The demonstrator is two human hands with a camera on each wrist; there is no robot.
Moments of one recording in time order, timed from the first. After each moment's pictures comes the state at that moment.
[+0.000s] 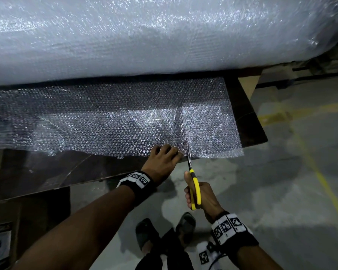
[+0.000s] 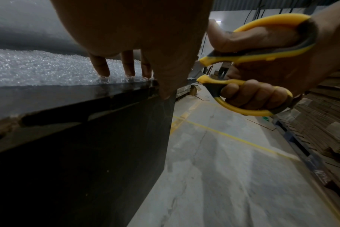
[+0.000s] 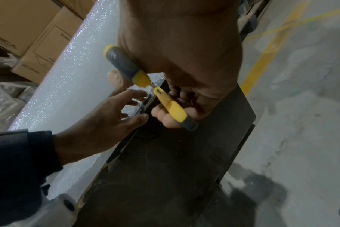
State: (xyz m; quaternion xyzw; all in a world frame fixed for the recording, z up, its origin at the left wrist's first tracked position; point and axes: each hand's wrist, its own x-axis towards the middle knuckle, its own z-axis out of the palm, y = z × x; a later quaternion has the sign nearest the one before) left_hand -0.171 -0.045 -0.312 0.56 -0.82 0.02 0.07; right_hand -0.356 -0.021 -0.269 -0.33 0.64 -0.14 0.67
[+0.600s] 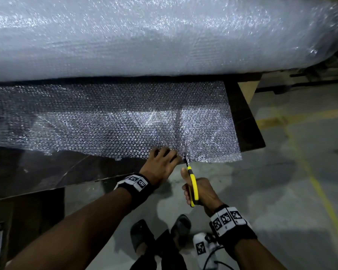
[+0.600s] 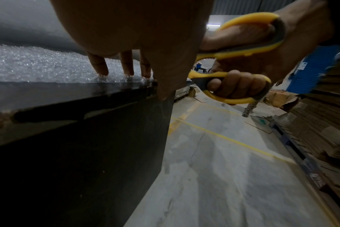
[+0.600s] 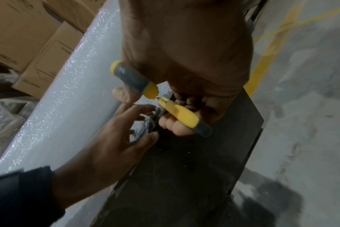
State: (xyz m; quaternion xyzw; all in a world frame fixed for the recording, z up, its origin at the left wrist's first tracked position) left_hand -0.170 -0.043 -0.307 0.55 -0.83 0.01 0.06; right_hand -0.351 -0.043 -0.261 -0.36 0.65 -0.11 0.66
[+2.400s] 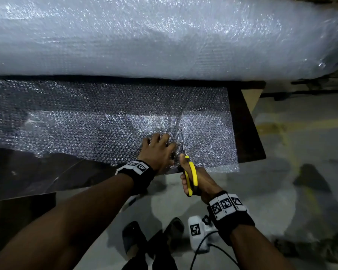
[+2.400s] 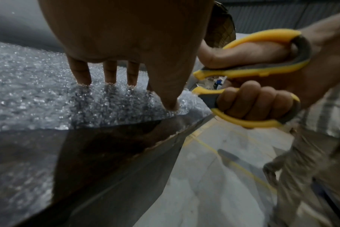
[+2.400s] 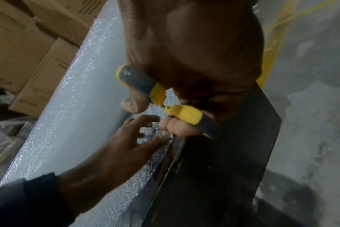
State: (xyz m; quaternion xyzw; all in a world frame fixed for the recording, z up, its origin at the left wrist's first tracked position) left_hand -0.157 -0.105 -0.289 0.68 -0.72 -0.12 -0.05; right_hand -0.329 -0.104 -0.247 -0.36 0.62 -0.07 0.69
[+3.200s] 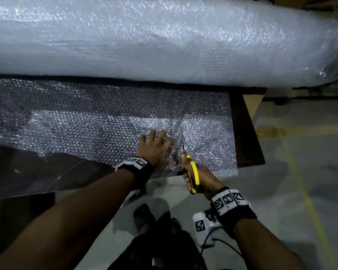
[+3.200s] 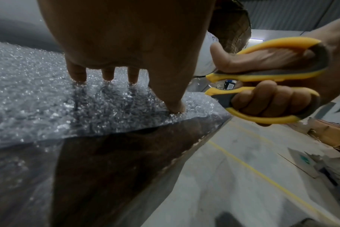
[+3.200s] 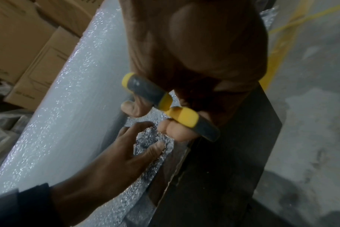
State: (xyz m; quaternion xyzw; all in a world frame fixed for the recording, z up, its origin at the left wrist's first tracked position) left_hand -0.141 -0.117 -0.283 0.70 -0.69 -0.15 -0.07; right_hand -0.329 -0.124 -0.244 -0.37 0.63 -0.05 0.68
